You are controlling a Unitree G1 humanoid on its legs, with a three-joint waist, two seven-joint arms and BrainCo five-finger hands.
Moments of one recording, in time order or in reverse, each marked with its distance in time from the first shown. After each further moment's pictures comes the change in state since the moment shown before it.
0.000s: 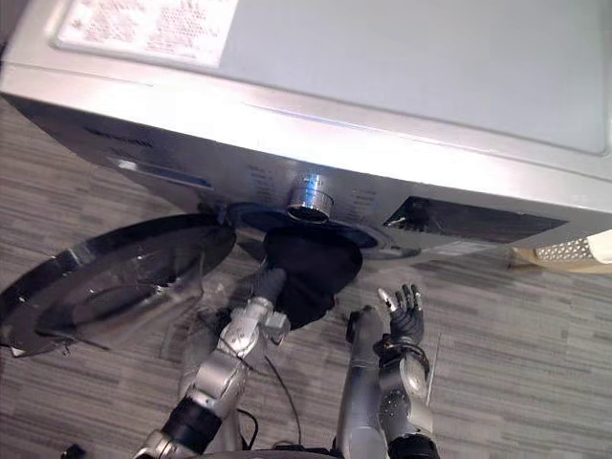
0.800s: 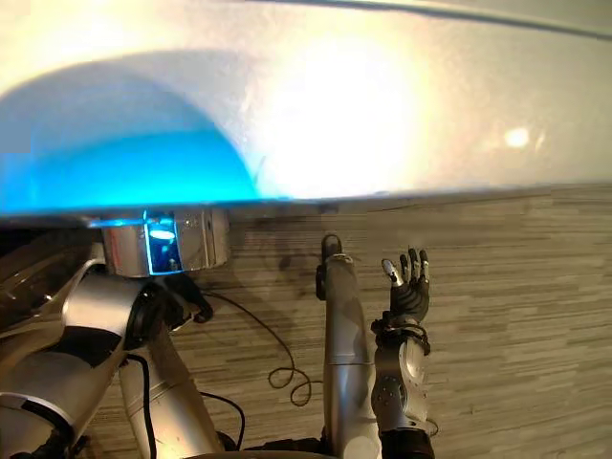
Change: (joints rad) left arm -0.955 0.338 0.337 0.374 -0.271 -0.026 0.180; right arm 0.021 0.042 0.021 -0.171 0.043 -0.055 0.037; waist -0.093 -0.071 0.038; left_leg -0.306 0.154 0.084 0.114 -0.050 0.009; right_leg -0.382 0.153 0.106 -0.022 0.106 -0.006
